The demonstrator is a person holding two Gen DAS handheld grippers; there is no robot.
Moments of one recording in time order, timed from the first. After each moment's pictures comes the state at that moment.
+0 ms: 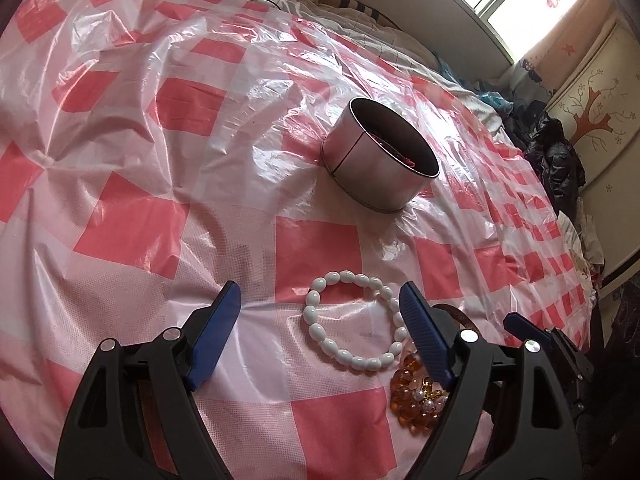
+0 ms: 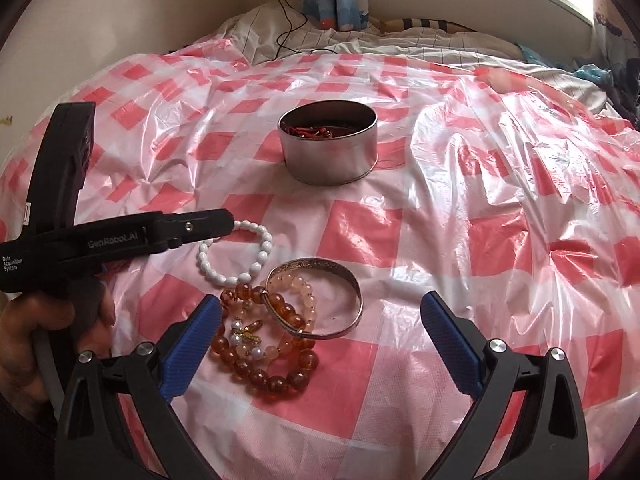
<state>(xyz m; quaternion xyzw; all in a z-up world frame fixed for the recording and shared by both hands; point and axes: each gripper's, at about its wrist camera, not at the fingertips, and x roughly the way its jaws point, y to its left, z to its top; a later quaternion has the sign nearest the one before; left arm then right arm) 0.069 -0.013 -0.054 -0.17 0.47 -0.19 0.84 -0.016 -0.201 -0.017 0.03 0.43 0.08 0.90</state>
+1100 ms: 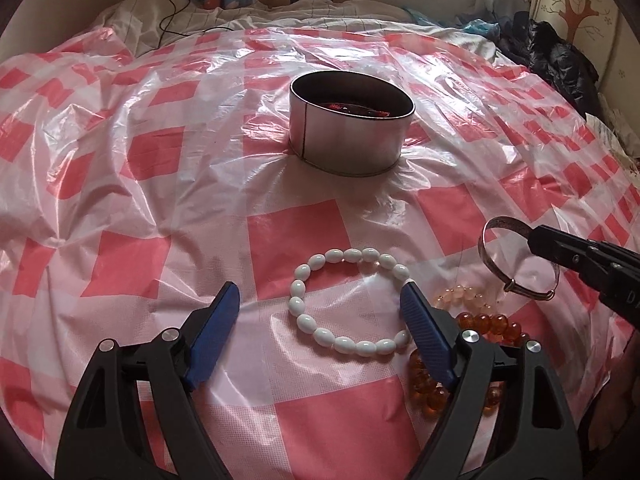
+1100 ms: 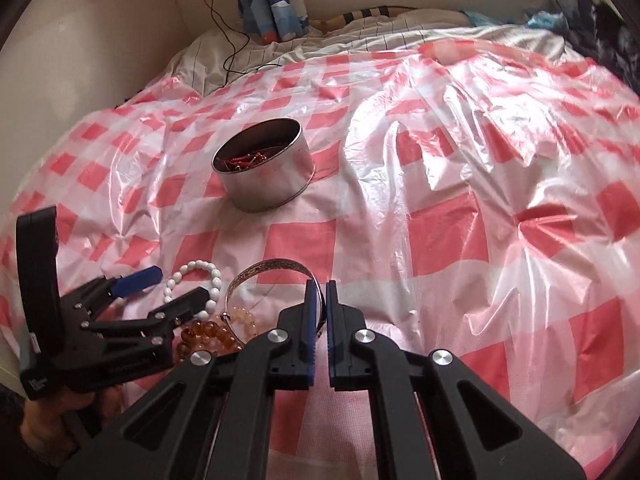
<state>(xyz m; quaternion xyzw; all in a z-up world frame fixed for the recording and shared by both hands) 0.053 -0.064 -0.050 0.03 0.46 -0.18 0.87 -0.004 -0.249 -0.021 0.13 0.44 0.04 0.89</state>
